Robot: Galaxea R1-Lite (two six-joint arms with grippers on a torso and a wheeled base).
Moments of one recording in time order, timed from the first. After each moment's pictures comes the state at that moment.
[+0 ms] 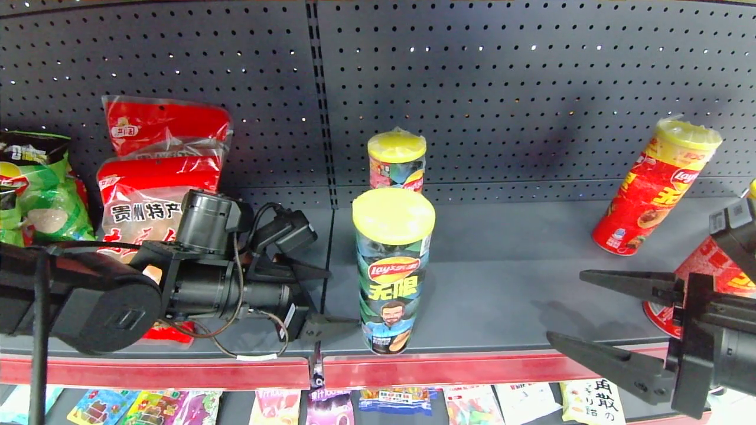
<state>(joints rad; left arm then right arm) -0.43 1.77 -0.80 -0.33 -0.58 0.31 0.58 1.11 -0.53 -0.25 0.17 -0.07</state>
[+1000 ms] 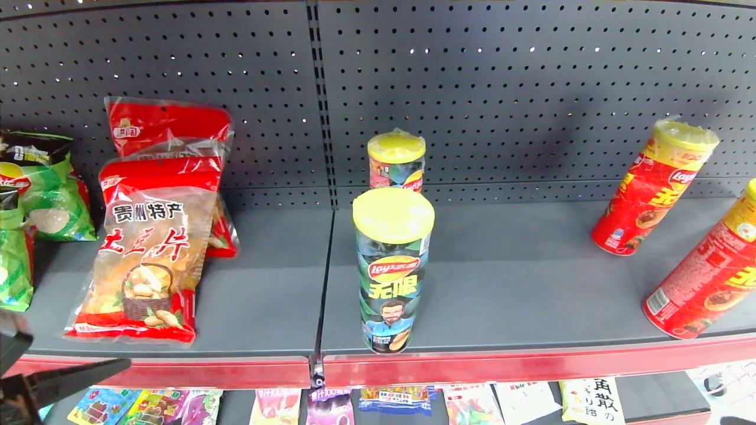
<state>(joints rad) -0.19 0.82 -0.39 0.10 -0.34 0.11 0.49 0.40 -0.22 0.18 0.07 -0.06</state>
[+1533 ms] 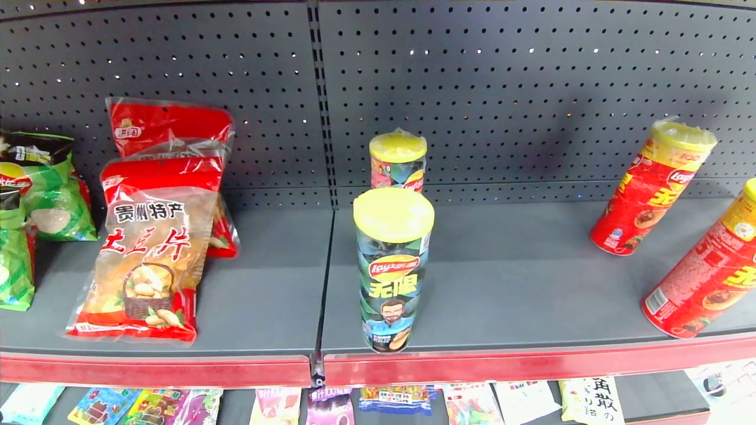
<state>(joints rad) -0.15 0.48 -0.31 0.24 0.07 -0.07 -0.05 0.20 -0.26 0.38 -0.01 -0.06</state>
